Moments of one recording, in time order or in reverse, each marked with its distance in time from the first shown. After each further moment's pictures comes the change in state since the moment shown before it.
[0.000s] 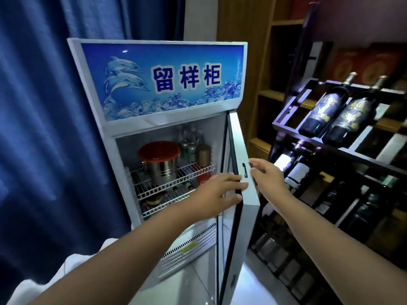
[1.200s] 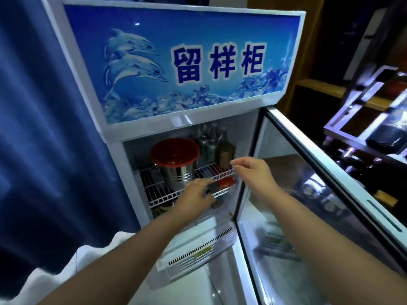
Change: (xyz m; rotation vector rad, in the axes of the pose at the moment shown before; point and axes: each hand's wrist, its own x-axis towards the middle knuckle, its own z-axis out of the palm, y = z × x) left_hand 0.050 -0.195 -0.030 -0.025 0.188 -0.418; right_hand 0.124 -0.018 0.144 0.008 -0.238 -0.026
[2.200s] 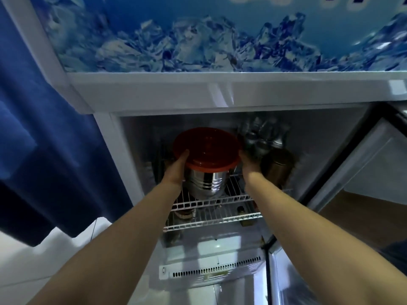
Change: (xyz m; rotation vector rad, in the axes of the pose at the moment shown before) left_hand 0.164 -0.201 -0.004 -1.115 0.692 -0.621; right_hand 0.228 0.100 0.197 0.498 -0.165 0.395
